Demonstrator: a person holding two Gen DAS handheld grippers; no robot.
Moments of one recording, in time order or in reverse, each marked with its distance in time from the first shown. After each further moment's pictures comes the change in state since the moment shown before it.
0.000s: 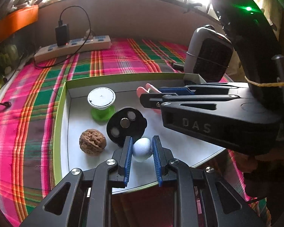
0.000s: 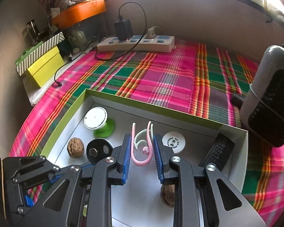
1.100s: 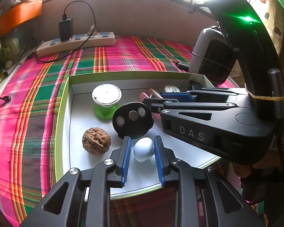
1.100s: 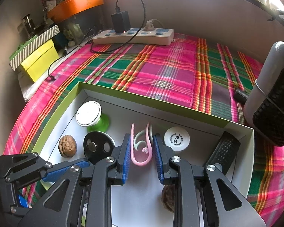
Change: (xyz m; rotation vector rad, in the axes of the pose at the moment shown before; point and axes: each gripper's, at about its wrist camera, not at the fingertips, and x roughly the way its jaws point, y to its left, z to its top) left arm 0.006 0.006 0.000 -0.028 0.012 -0.003; right arm 0.013 0.002 -0.002 -0.001 0.035 -0.037
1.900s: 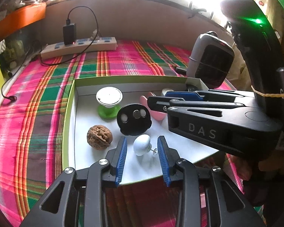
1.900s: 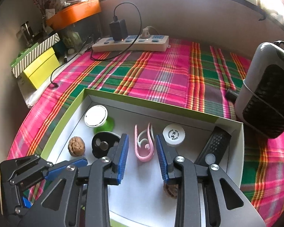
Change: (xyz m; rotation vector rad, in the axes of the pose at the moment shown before) left arm -0.015 -0.004 -0.006 -0.006 -0.031 0.003; right arm -0.023 0.004 -0.004 0.041 -0.043 -0.014
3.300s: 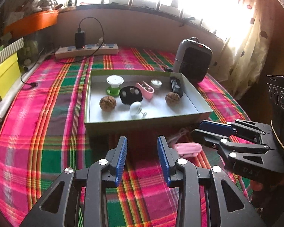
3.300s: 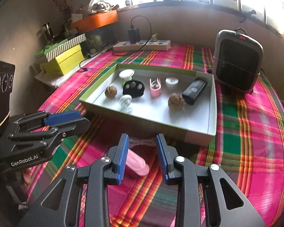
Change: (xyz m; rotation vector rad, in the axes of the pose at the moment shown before) left arm -0.072 -0.009 -0.055 -0.007 -0.062 -0.014; right arm -0.088 0.017 -0.108 -0.029 -0.098 0.044
